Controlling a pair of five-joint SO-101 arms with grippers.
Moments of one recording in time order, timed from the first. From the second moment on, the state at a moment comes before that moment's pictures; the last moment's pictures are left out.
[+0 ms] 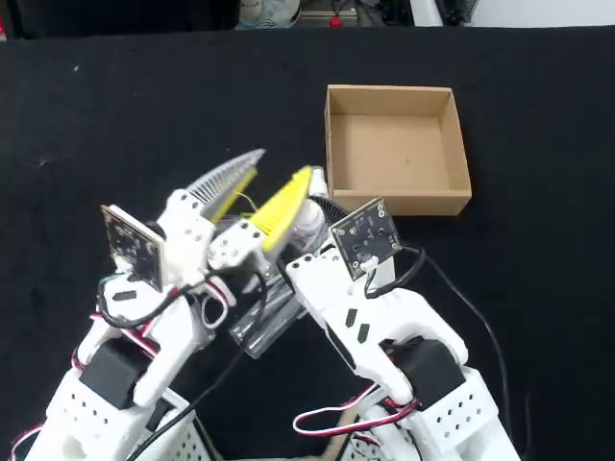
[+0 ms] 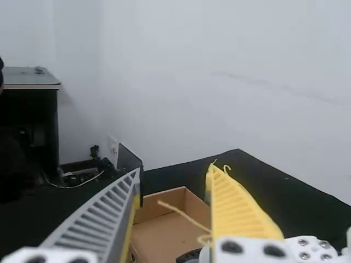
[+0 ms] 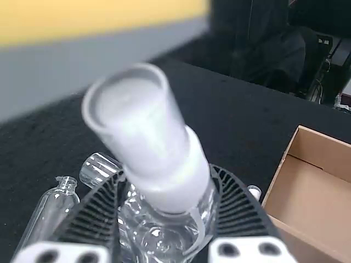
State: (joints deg) left arm 26.5 -78.8 58.2 20.4 5.1; right arm -31.1 -78.5 65.3 42.7 2.2
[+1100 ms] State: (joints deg) left arm 33.9 -84.4 52.0 36.8 -1.2; right arm -31.1 -78.5 65.3 42.7 2.2
